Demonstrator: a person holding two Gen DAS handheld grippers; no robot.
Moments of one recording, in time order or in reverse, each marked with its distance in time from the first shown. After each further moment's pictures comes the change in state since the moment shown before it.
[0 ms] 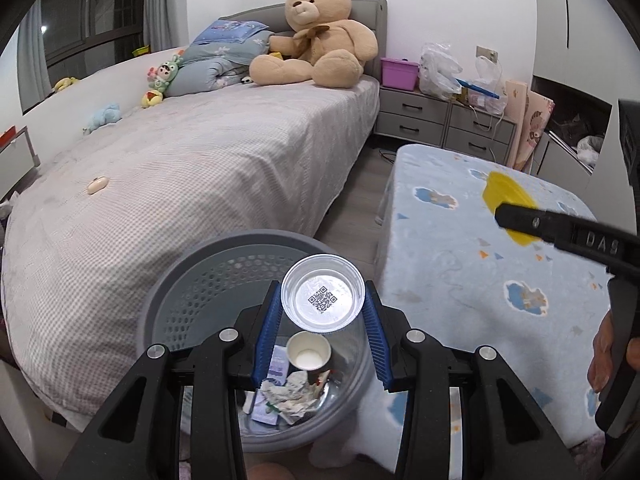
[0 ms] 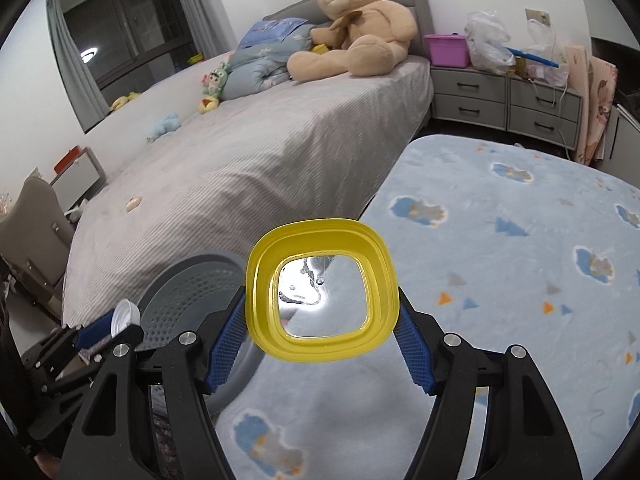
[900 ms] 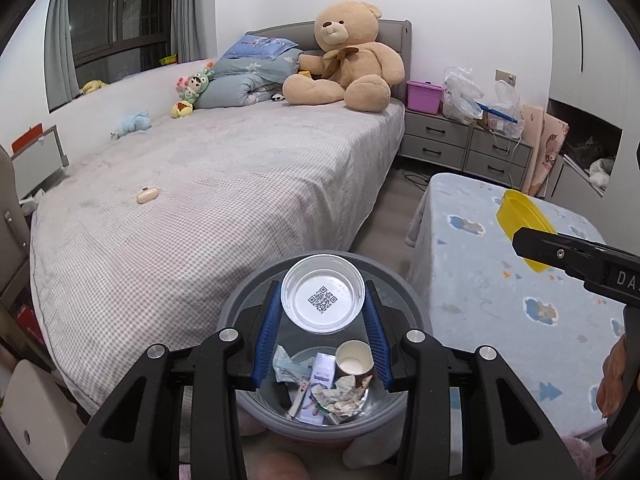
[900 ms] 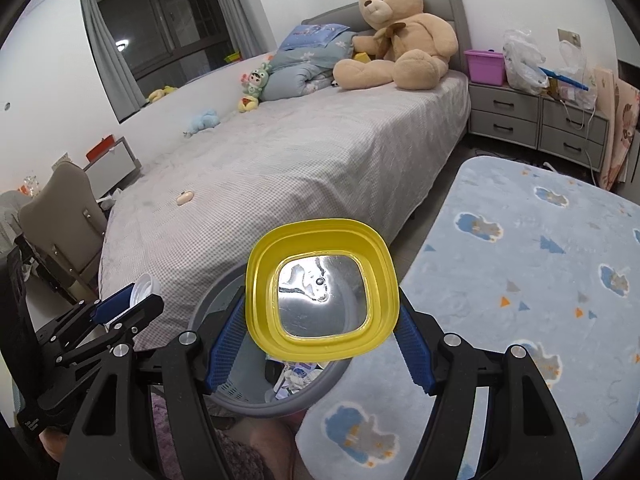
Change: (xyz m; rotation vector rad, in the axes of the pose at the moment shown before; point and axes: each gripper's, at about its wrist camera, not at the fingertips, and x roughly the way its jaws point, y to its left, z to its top) left arm -0.048 0.059 0.010 -0.026 -0.063 0.064; right arm -0.030 0.083 0.001 -0.062 -0.025 0.091
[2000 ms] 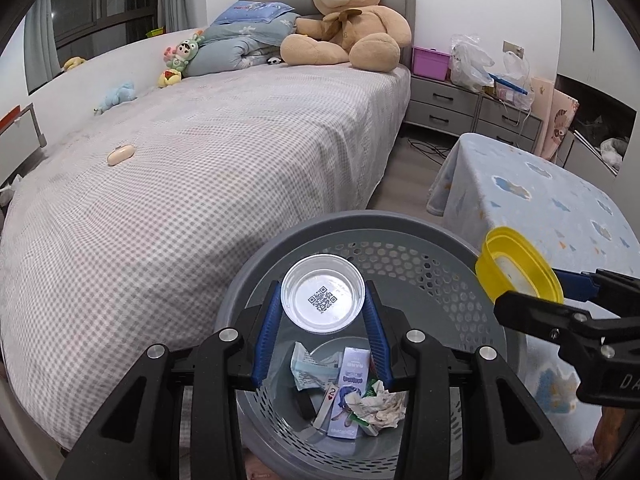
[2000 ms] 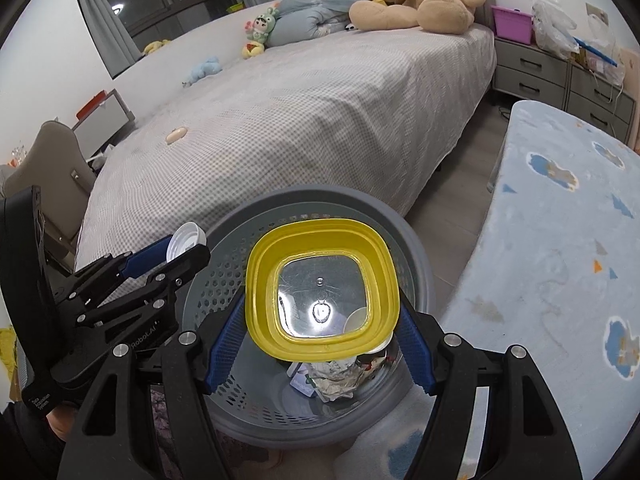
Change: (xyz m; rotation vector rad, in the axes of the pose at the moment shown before) left arm 0.119 0.052 -0.026 0.006 0.111 -0.040; right arm 0.120 0.044 -0.039 -0.018 0.179 0.004
